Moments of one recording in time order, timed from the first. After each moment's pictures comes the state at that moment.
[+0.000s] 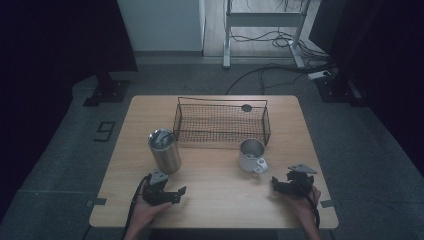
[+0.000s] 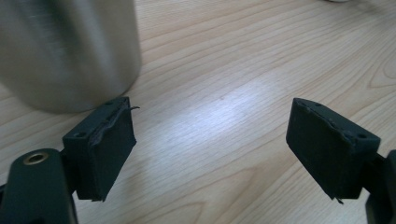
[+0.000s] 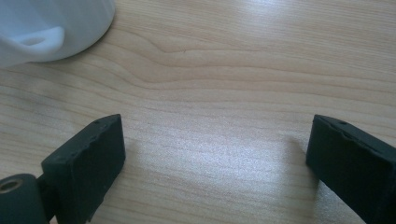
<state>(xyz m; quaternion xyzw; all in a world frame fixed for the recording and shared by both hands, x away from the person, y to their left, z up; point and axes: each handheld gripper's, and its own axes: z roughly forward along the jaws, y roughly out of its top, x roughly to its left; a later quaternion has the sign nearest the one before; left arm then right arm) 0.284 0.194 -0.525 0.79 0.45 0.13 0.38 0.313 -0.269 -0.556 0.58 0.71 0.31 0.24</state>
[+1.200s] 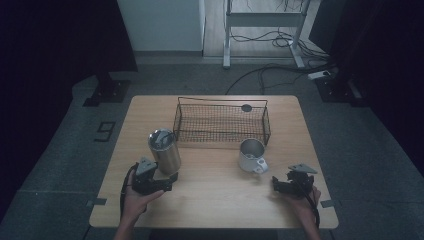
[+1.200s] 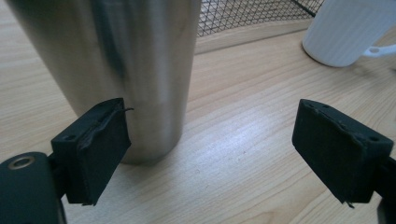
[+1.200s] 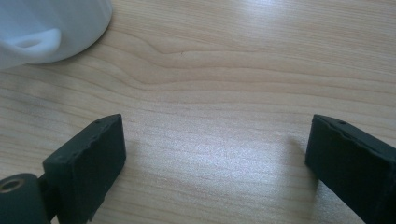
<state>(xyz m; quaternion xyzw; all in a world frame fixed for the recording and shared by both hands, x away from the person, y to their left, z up) 0.294 0.218 -0.481 0.76 0.46 0.18 0.42 0.314 -0.270 -0.556 0.58 0.71 0.31 0.24</state>
